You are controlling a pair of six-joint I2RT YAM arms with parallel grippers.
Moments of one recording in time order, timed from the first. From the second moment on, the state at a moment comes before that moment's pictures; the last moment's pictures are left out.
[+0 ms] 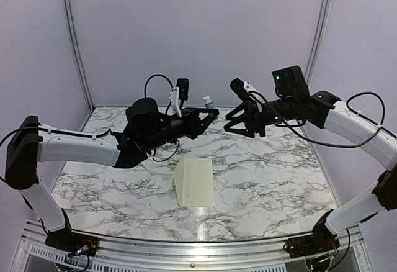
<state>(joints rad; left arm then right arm) -0.97 1.69 1.10 0.69 0.13 -0.53 0.60 1.35 1.31 -0.54 -0.67 -0.32</state>
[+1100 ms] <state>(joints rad) -0.97 1.71 1.06 0.88 0.13 -0.59 0.69 1.46 1.40 -0.50 -0.61 -0.18</state>
